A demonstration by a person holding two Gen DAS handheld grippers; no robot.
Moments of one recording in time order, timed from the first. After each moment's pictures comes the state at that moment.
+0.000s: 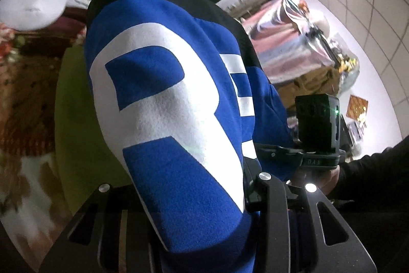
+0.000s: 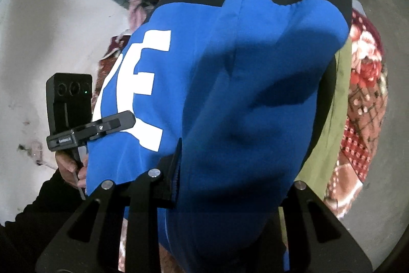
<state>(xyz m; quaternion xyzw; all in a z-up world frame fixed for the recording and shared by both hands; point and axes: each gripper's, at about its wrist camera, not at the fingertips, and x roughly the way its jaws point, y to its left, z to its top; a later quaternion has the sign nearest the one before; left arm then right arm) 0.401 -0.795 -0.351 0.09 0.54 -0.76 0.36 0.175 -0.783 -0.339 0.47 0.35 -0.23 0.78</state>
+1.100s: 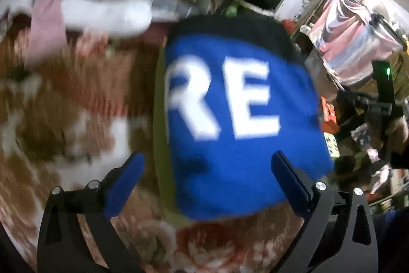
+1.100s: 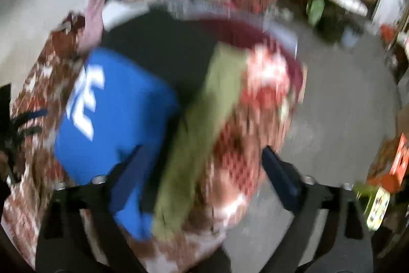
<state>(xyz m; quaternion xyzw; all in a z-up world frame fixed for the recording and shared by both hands) 0.383 -0.692 -0.335 0.19 0.42 -0.65 0.60 0.133 -0.825 -0.326 0.26 0.42 -0.36 0.79</state>
